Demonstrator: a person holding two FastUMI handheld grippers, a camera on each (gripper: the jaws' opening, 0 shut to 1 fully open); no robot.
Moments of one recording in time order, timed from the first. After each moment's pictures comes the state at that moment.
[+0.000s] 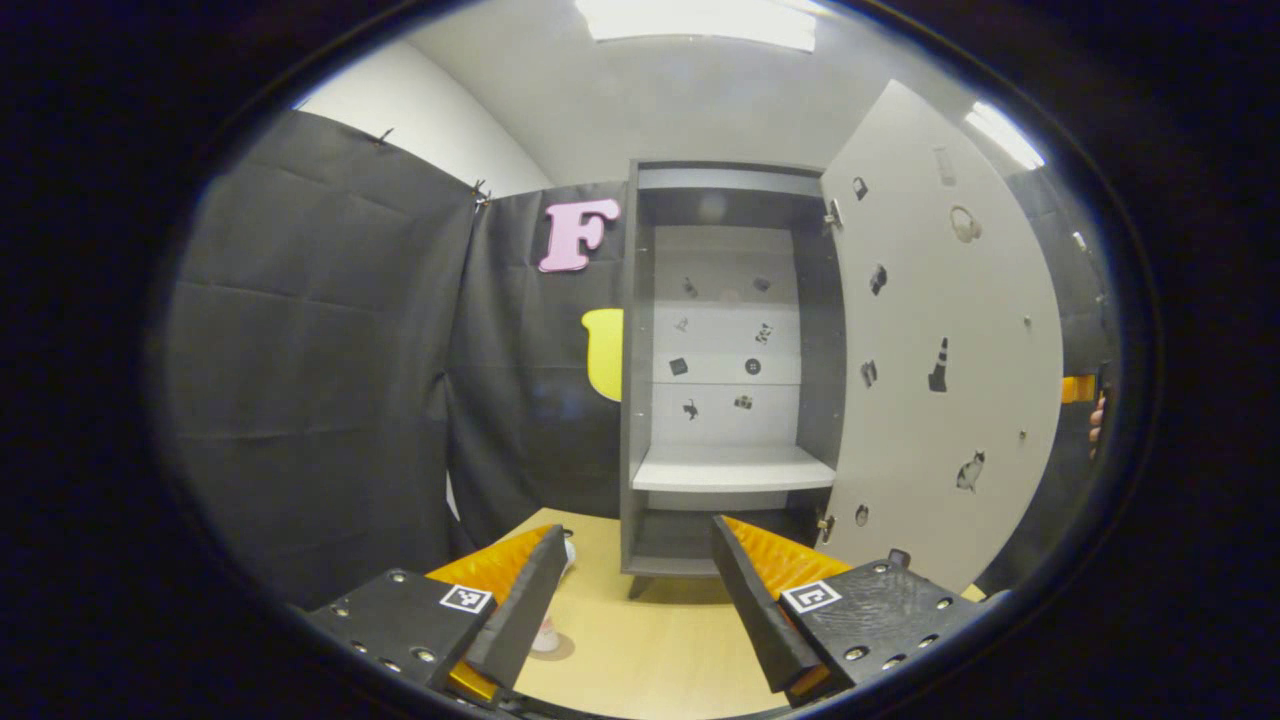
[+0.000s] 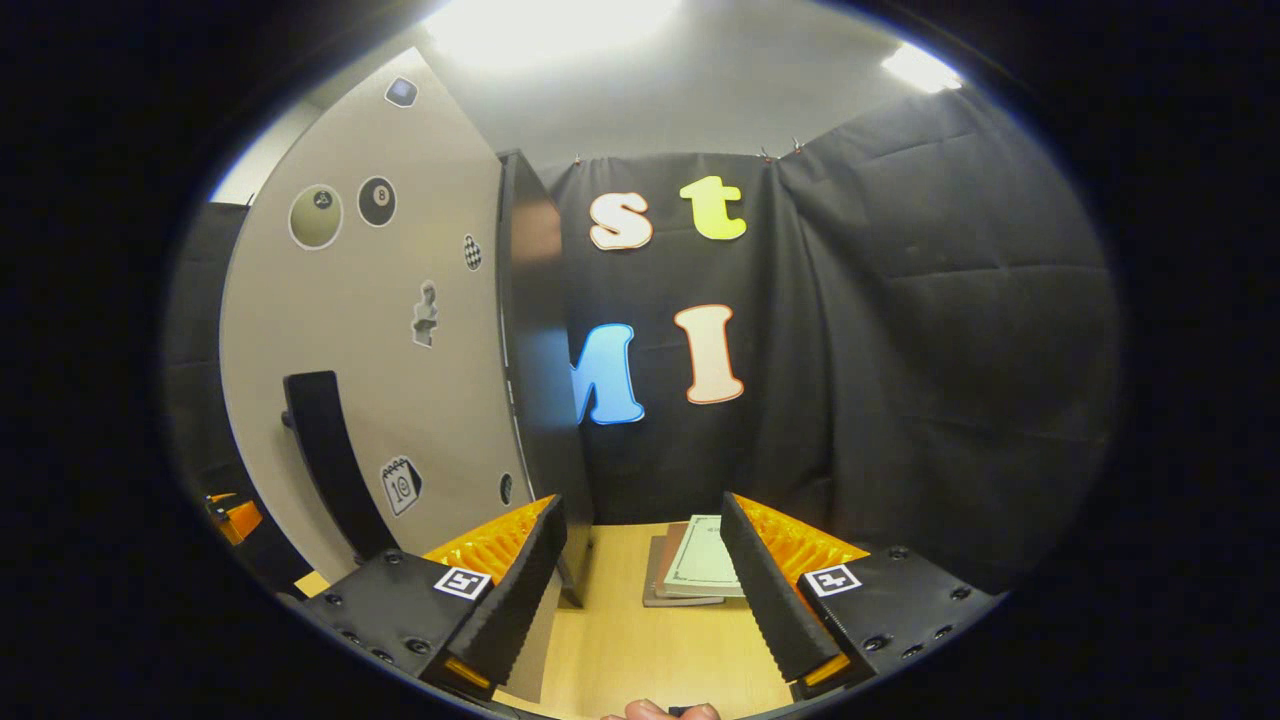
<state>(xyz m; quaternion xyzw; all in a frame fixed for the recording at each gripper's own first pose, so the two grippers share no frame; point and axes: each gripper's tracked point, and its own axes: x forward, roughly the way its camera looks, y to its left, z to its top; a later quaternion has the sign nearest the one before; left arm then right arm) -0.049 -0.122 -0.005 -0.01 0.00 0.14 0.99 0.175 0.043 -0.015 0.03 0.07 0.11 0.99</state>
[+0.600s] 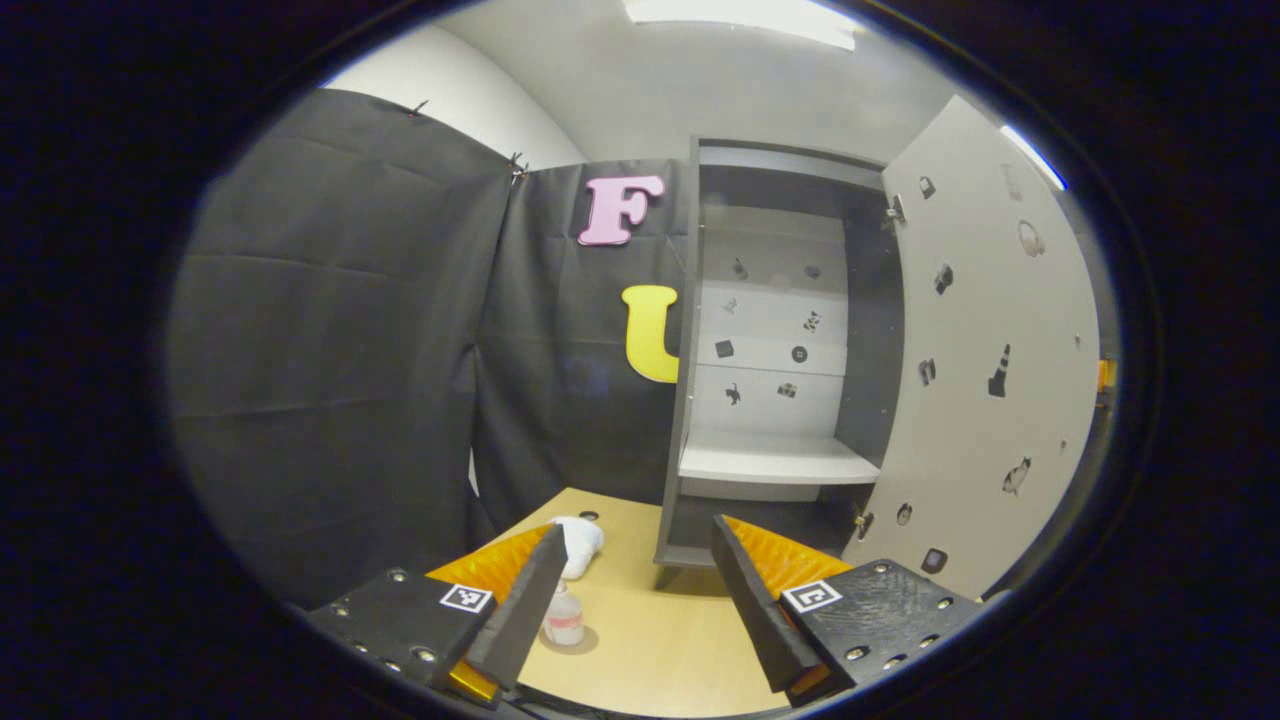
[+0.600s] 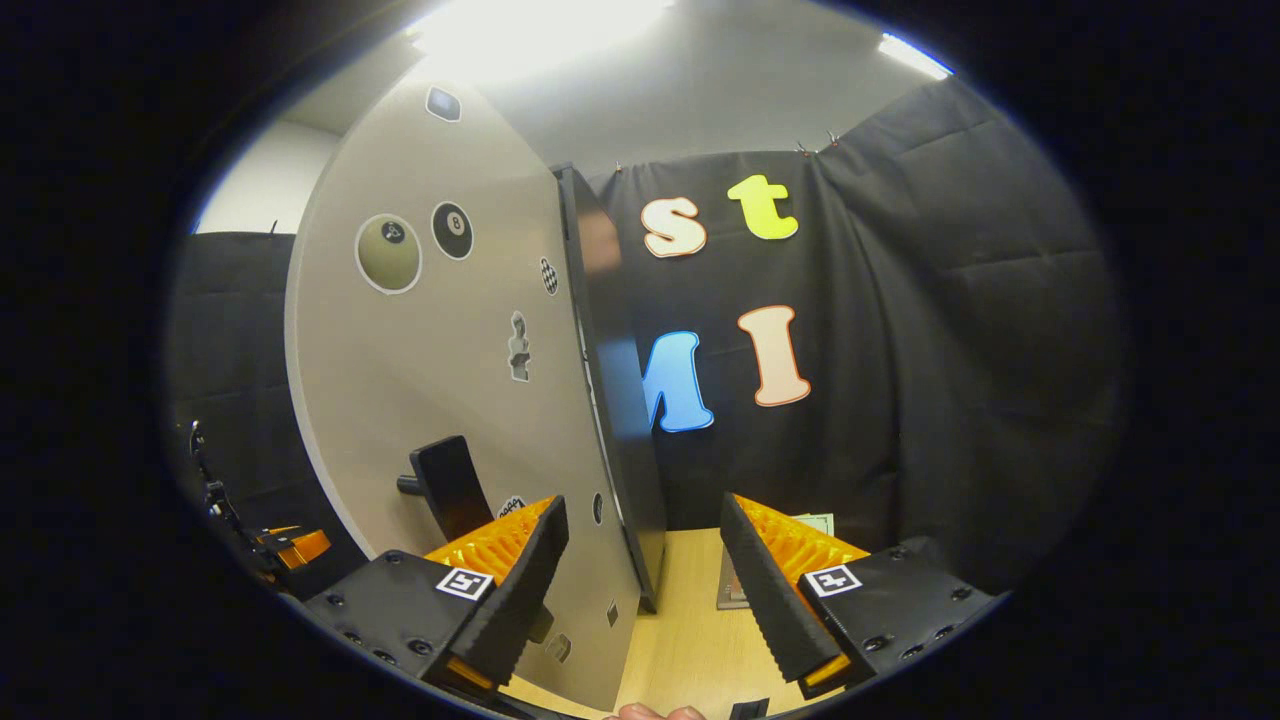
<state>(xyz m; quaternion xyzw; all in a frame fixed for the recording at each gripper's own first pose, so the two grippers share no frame) -0.037 -0.061 -0.019 -0.05 0.02 0.15 0.99 0.159 0.099 0.012 0.07 0.07 0.18 0.98</state>
